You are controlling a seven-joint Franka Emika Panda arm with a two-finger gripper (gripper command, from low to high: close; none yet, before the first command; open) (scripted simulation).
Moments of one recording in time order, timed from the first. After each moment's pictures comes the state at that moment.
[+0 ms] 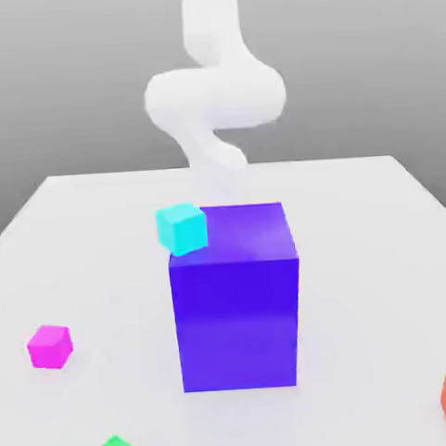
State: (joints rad) arm -0.07 -0.71 0.00 -2.34 -0.02 2.35 0.91
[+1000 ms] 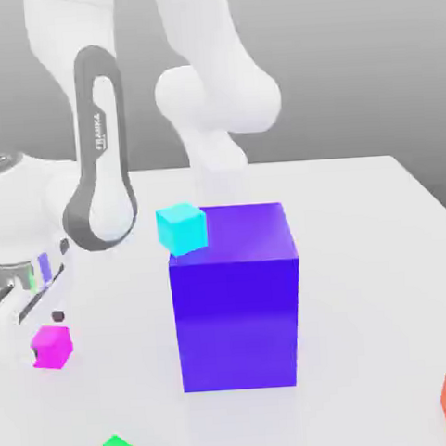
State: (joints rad) arm -0.69 0.33 -0.07 -2.66 0.14 2.99 1.64
